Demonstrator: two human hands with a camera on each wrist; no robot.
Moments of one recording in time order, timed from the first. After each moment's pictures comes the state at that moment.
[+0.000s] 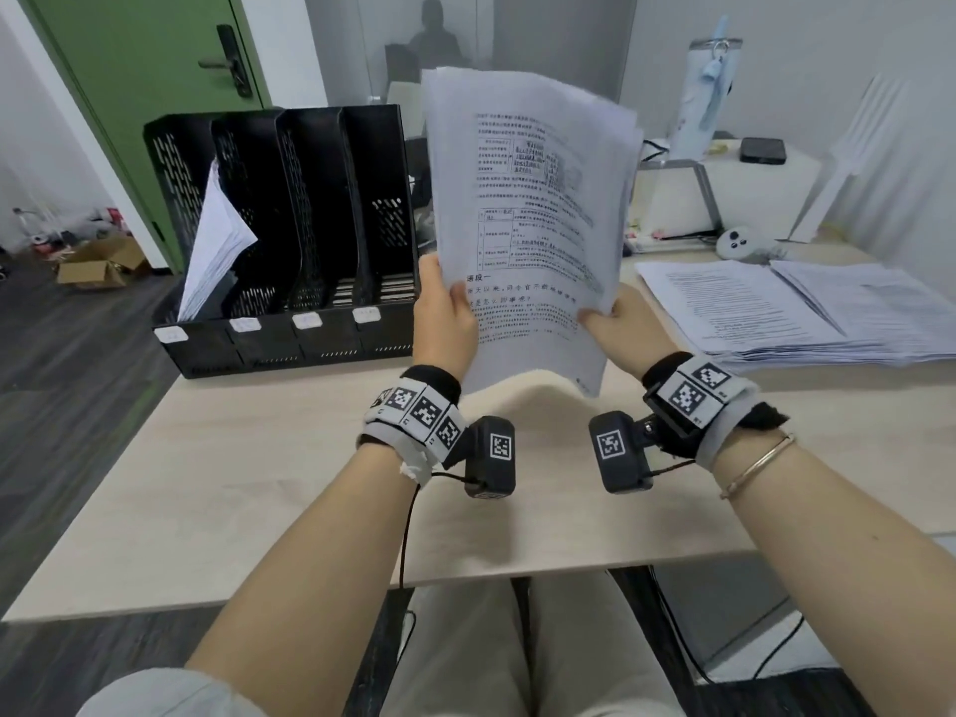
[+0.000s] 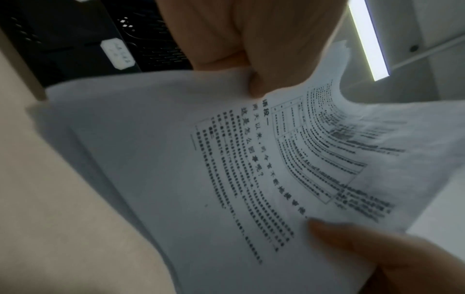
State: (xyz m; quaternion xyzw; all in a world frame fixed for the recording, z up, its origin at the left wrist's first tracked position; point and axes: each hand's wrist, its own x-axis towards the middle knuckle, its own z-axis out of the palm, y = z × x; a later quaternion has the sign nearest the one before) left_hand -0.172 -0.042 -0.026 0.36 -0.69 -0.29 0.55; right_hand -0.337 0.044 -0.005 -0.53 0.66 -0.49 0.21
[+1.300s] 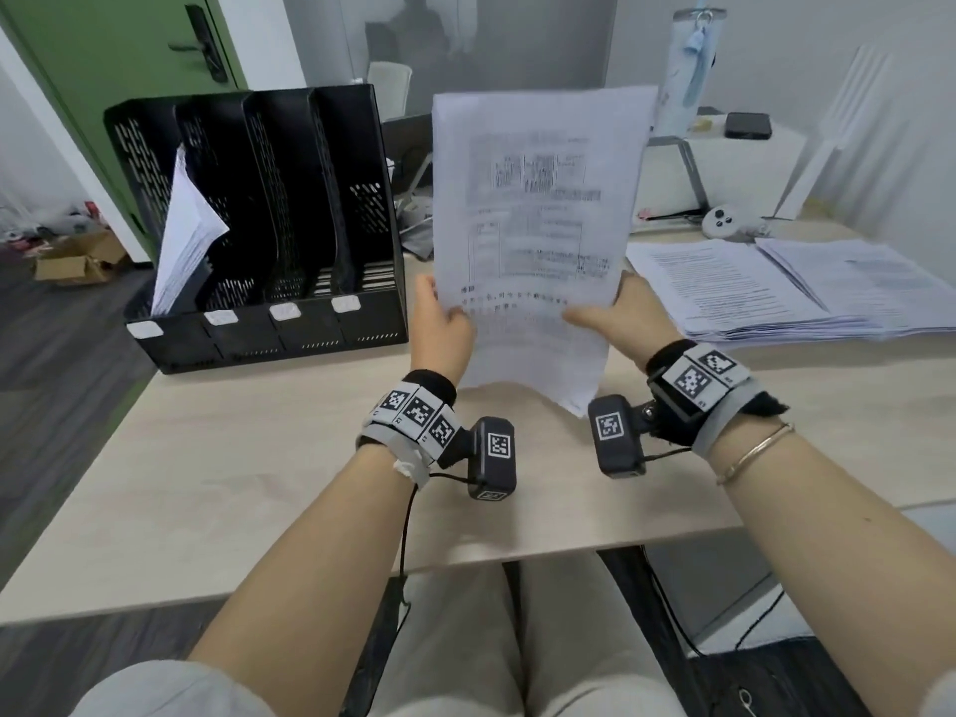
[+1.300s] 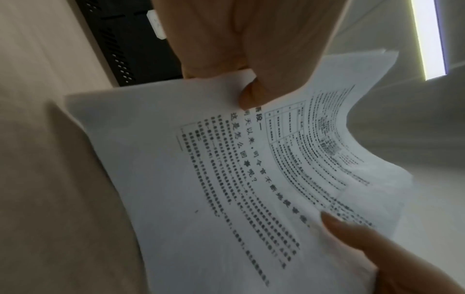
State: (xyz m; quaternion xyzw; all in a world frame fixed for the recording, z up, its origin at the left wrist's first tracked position) left_hand -0.187 -0.034 -0.046 0.42 -0.65 -0.40 0.49; right_hand -0.353 0.055 -0.013 -0.47 0.67 -0.52 0.24
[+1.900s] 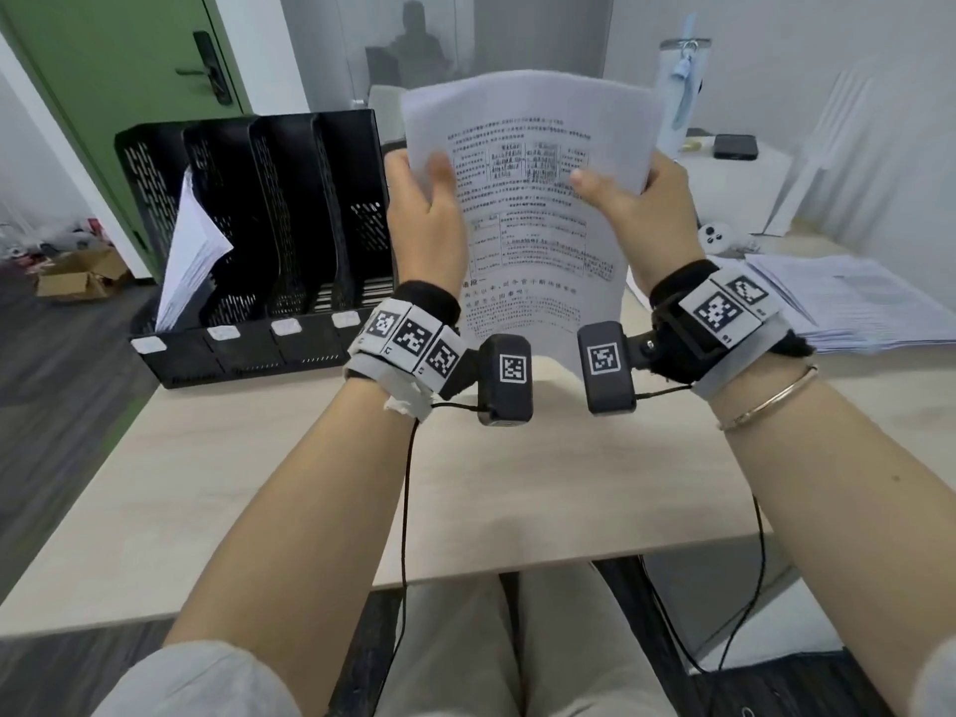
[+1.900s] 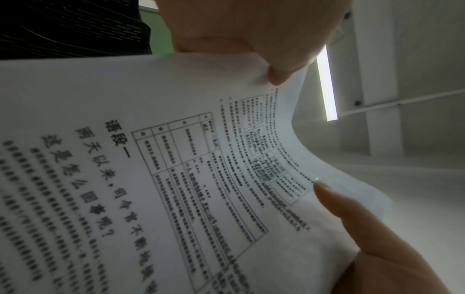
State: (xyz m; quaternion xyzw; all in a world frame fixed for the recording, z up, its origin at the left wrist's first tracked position) left_hand -0.198 -0.037 0.062 0.30 -0.60 -0.35 0.66; right_hand -0.347 0.048 0.074 -0.50 0.53 -0.68 0.14
